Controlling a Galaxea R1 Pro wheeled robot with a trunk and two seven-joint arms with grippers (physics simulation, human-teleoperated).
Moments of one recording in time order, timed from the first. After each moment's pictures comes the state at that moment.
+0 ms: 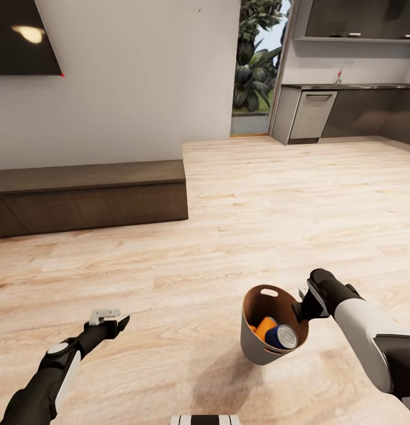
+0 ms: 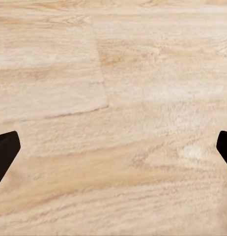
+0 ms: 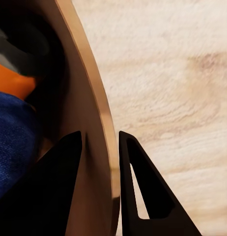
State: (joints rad) left arm -0.39 0.13 0.23 -0.98 0.00 0.26 -0.36; right arm -1.04 -0.19 0.03 -0.29 0.28 1.04 0.34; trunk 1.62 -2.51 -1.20
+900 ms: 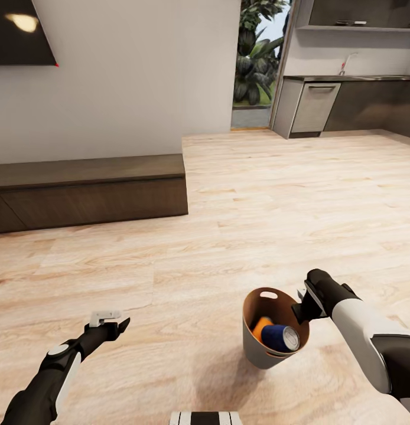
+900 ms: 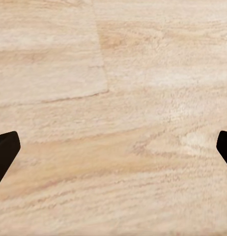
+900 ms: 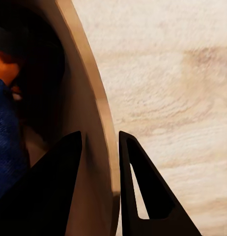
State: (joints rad) left arm -0.39 0.13 0.22 -0.96 0.00 0.26 -0.36; right arm -1.04 -0.18 0.05 -0.29 0.31 1.05 0.34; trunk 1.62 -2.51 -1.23
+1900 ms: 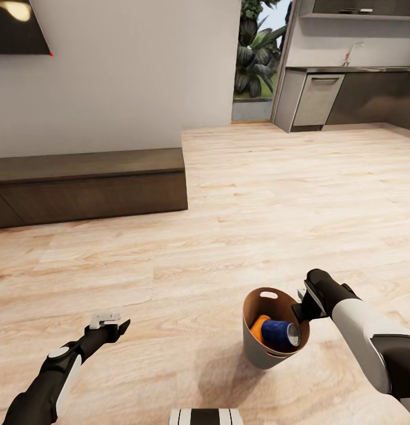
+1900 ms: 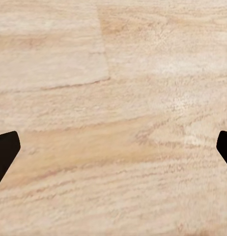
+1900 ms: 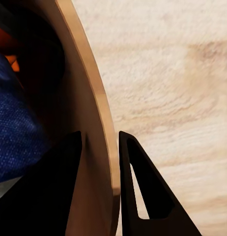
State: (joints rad) left arm -0.39 0.13 0.22 -0.94 0.00 0.23 -0.36; right arm -1.04 -0.18 0.05 -0.29 0.32 1.04 0.34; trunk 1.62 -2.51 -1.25
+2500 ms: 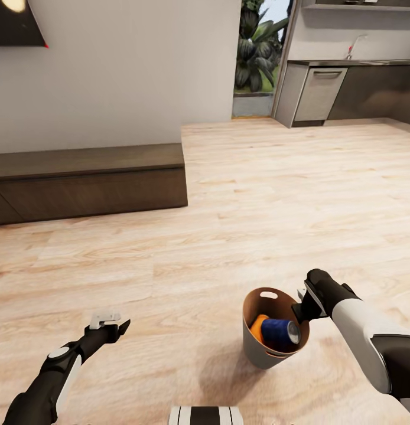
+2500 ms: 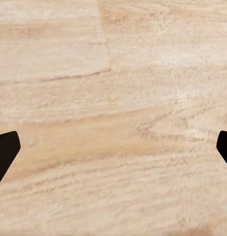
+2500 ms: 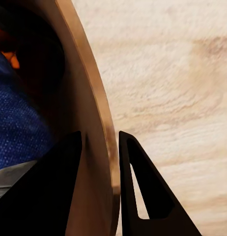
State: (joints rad) left arm -0.39 0.13 0.22 -0.93 0.00 0.23 -0.36; right arm -1.04 -0.18 0.05 -0.29 0.32 1.05 0.34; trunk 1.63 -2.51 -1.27
